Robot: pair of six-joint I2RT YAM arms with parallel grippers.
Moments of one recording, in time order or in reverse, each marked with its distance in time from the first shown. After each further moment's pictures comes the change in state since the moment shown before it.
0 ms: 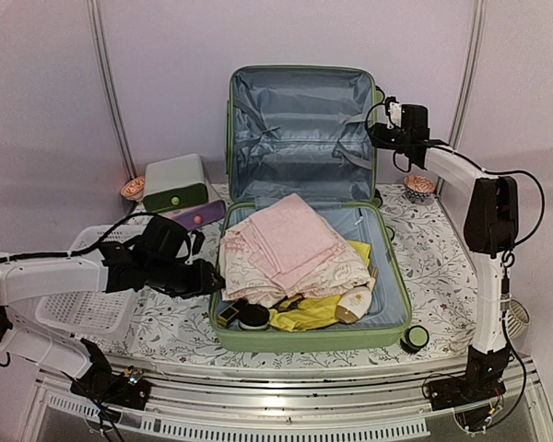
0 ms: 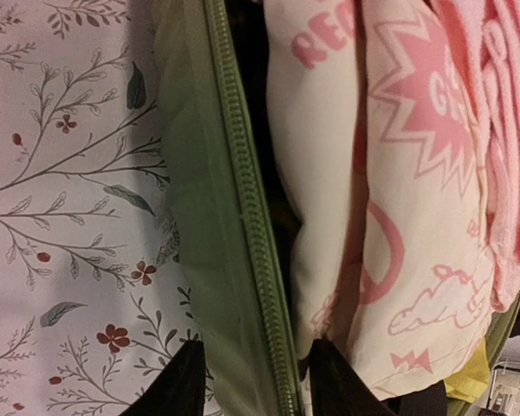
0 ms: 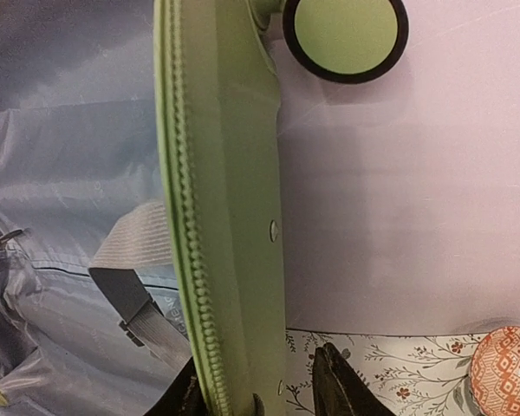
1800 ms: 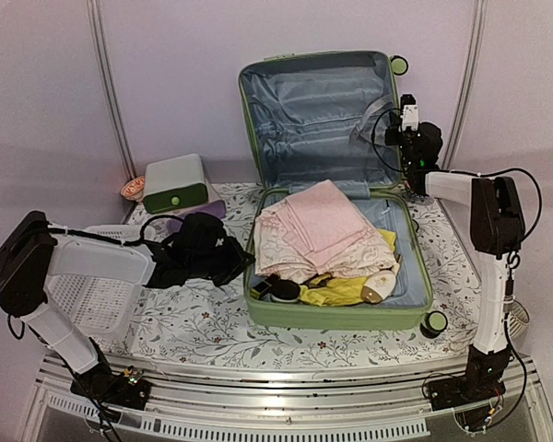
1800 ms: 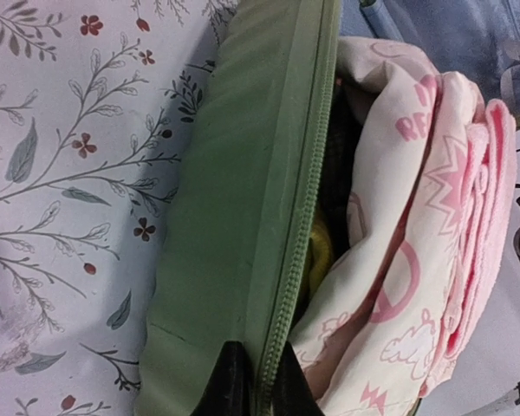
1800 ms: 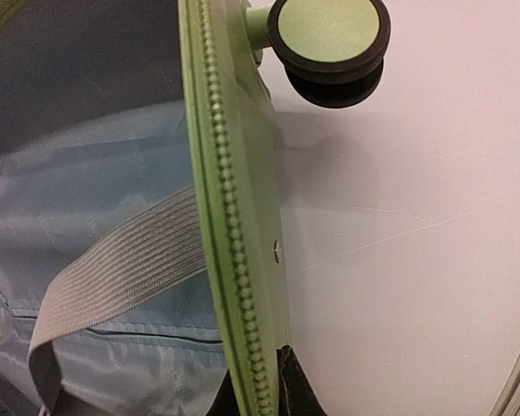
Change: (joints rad) left arm -0.058 0.332 0.107 0.439 -0.182 -0.464; right arm -0.017 -0.070 -0.392 0.888 0.130 -0.262
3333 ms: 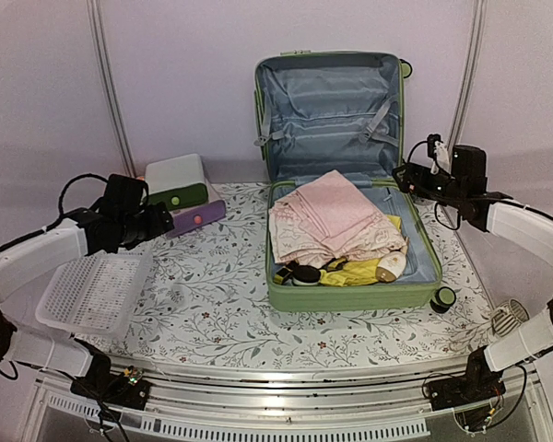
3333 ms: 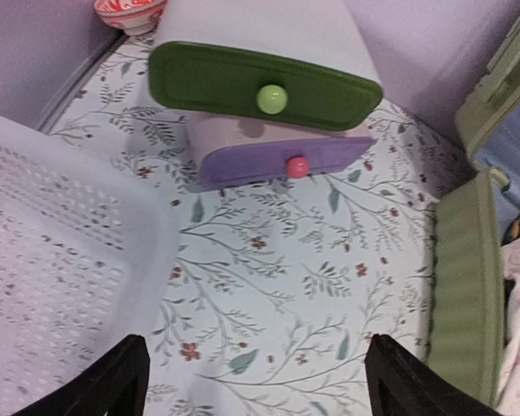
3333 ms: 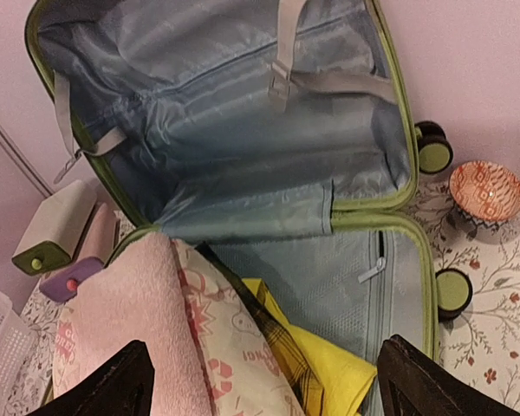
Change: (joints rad) left arm 0.400 -0.343 0.083 -0.506 -0.214 0.549; right arm 0.009 -0.790 -0.670 -0.741 -0.197 0.389
